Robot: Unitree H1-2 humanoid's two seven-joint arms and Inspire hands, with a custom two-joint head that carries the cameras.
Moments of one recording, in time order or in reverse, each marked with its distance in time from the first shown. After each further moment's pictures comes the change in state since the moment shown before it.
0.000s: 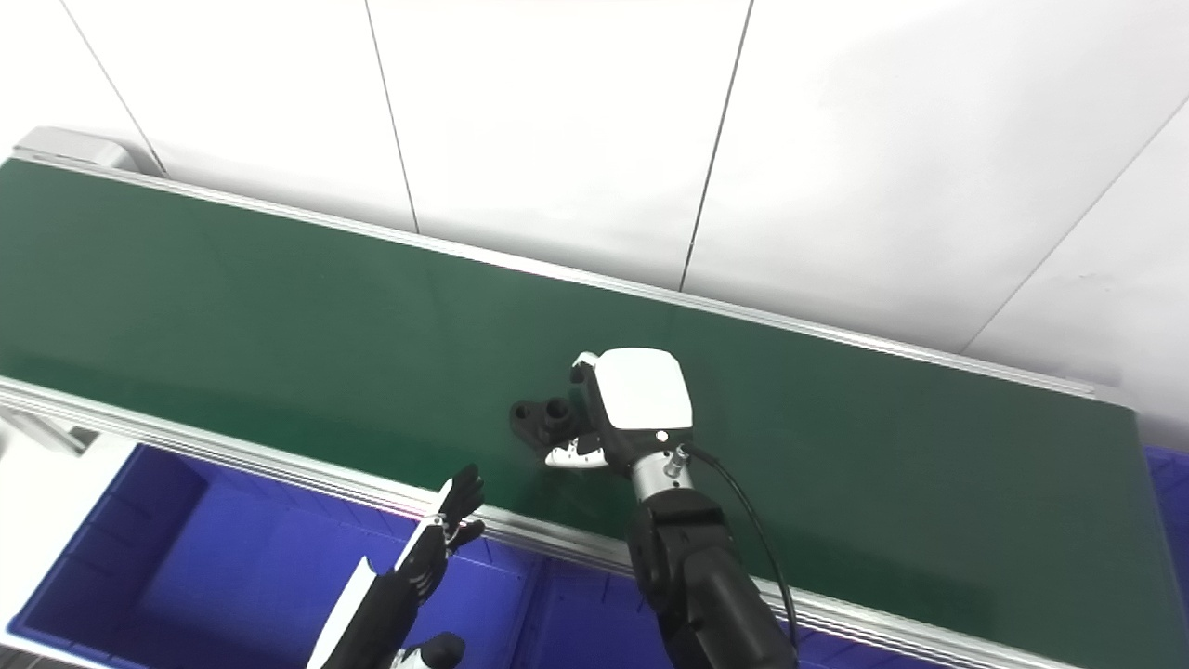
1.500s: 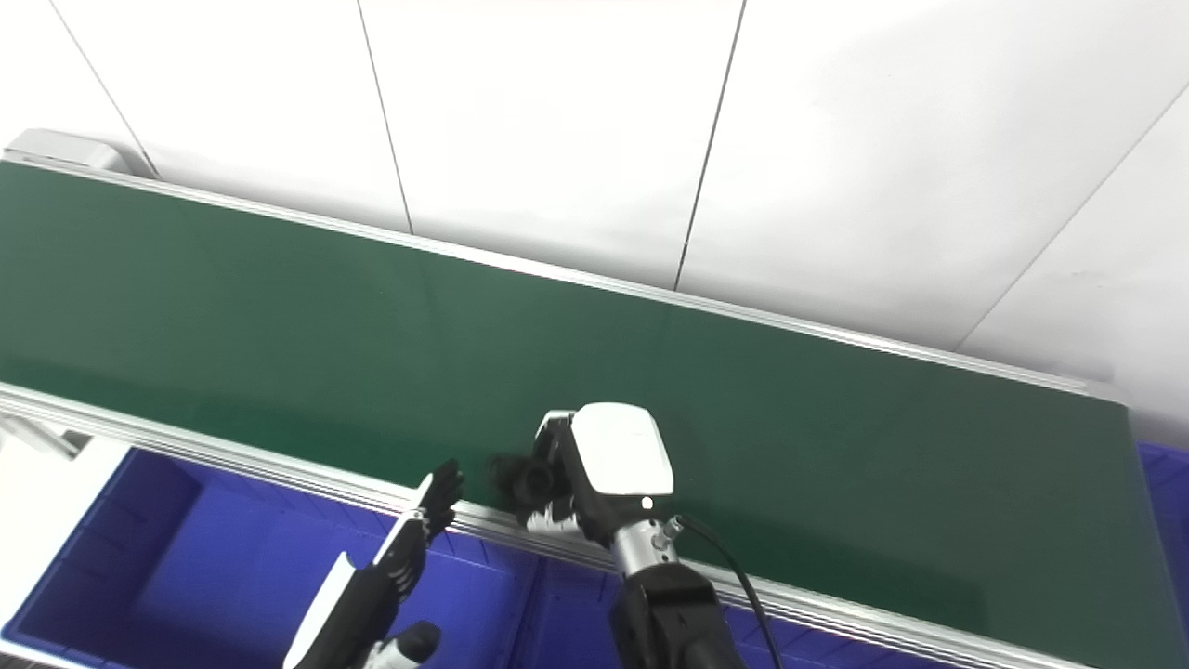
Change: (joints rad) left arm 0.004 0.035 0.027 -0.051 -0.050 0.045 -0.017; right arm 0.189 -0.063 0.066 -0.360 0.080 0.044 0.126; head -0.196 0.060
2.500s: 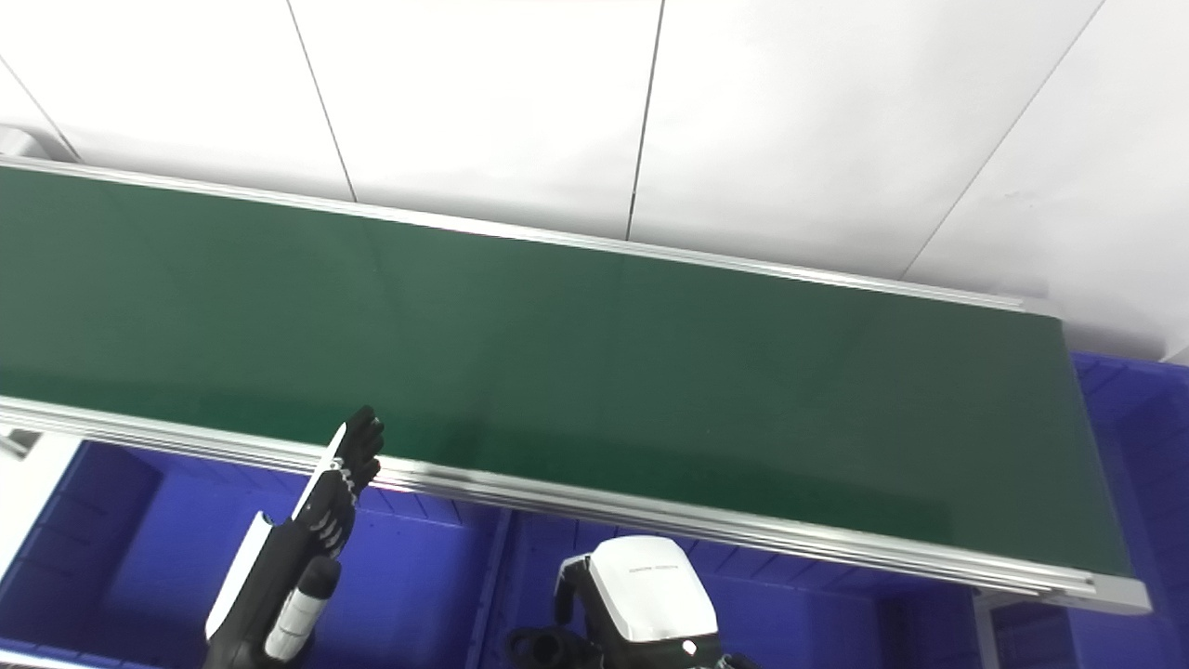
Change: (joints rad) left arm 0.011 0.036 0.049 -0.099 -0.109 0.085 -0.043; right arm 0.472 -0.114 -0.055 -0.452 -0.252 -0.004 0.396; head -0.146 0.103
